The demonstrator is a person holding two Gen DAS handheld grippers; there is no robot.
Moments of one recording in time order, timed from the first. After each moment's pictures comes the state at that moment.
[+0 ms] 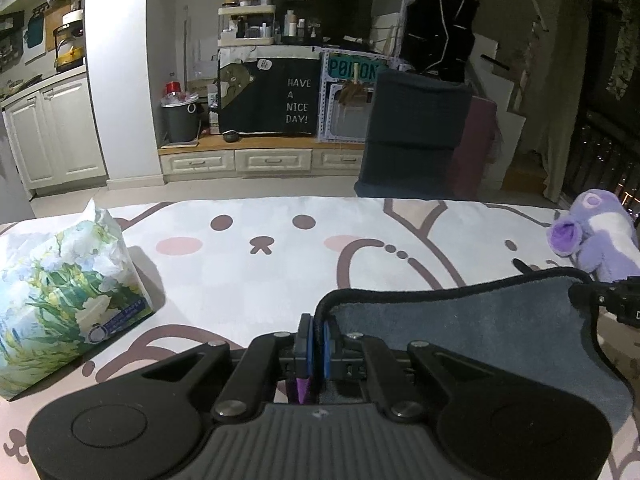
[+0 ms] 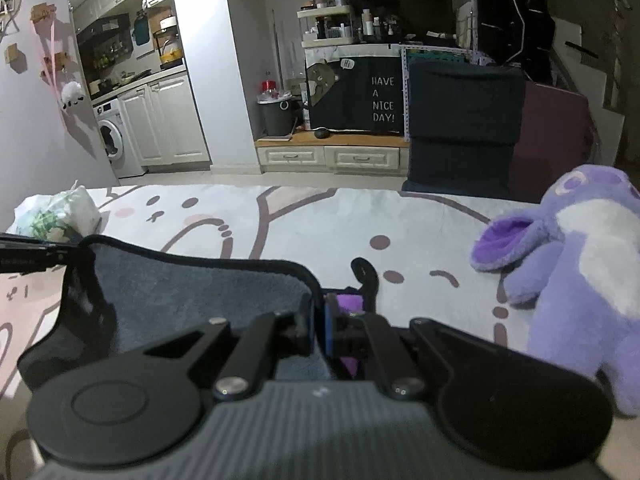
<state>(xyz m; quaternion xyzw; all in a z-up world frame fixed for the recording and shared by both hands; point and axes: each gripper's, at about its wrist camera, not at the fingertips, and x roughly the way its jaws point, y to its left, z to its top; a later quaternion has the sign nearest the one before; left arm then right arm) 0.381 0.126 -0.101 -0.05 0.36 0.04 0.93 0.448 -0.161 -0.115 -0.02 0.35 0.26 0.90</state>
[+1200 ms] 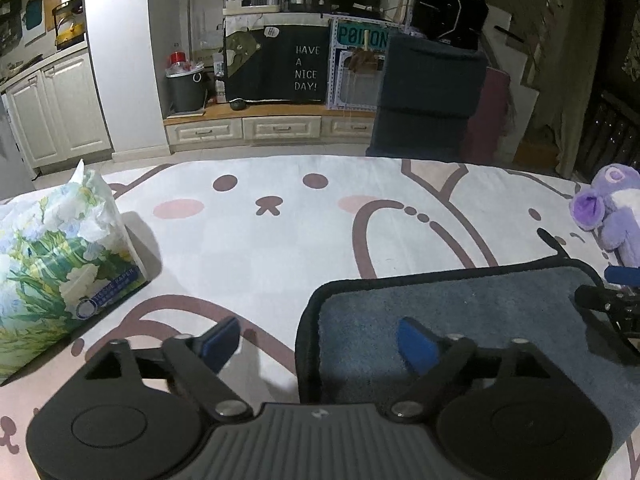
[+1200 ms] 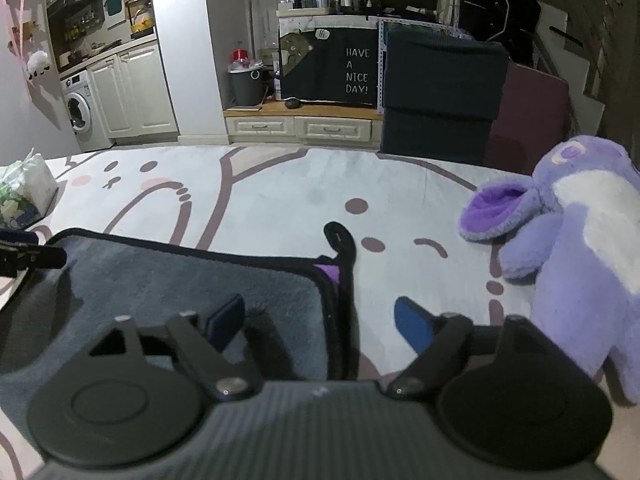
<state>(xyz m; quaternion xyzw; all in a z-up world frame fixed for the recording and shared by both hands) 0.392 0.130 -0.119 -0.05 0.40 0.05 0.91 0.460 -0.148 -0.139 -0.06 0.39 0.21 0.89</state>
